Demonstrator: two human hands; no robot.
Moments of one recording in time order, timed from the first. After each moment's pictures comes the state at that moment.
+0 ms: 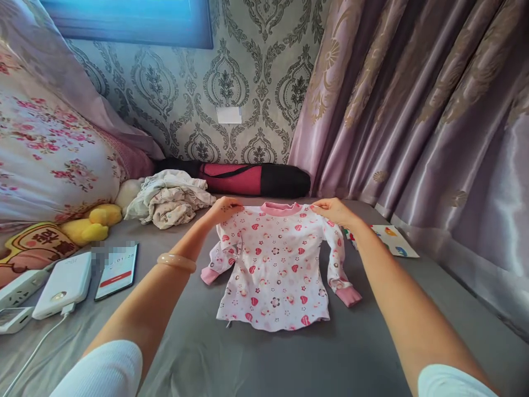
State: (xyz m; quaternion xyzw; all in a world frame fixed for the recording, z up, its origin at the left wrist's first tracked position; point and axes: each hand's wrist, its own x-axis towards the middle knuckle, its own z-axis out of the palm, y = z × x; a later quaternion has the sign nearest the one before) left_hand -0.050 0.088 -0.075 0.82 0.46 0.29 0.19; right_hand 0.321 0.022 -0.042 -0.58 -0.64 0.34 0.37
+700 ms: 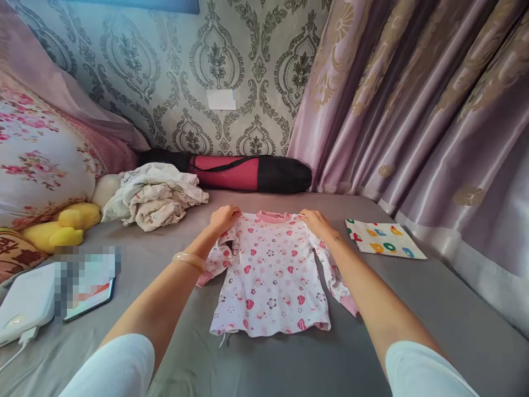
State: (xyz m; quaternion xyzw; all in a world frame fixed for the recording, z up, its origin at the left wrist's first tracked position) left_hand -0.031 0.117 -0.132 0.81 0.57 0.14 0.05; right_hand 0.298 0.060 -0.111 -0.70 -0.71 0.03 0.04
